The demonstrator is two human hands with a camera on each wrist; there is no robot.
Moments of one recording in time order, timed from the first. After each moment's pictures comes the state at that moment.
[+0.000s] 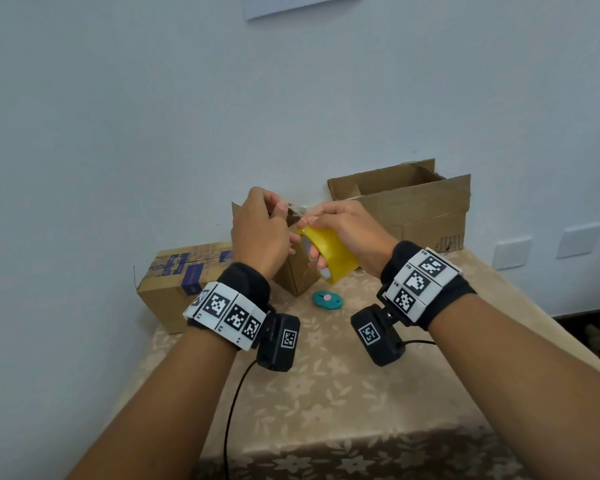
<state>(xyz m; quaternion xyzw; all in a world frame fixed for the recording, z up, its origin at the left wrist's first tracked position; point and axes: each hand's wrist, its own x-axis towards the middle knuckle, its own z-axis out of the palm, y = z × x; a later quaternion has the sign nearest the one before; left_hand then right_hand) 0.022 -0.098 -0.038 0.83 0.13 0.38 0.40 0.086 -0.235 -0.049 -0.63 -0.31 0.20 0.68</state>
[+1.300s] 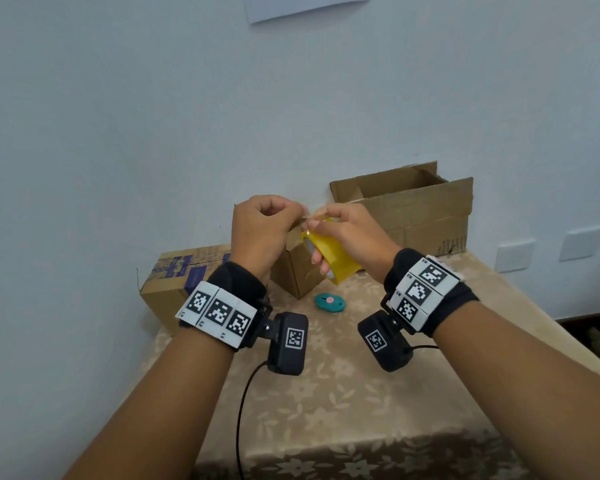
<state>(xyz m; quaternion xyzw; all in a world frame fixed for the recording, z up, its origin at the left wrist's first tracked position) 0.020 -0.095 -0.031 0.77 0.09 0.37 0.51 0.091 -0.233 -0.056 -0.64 -0.34 0.16 0.67</state>
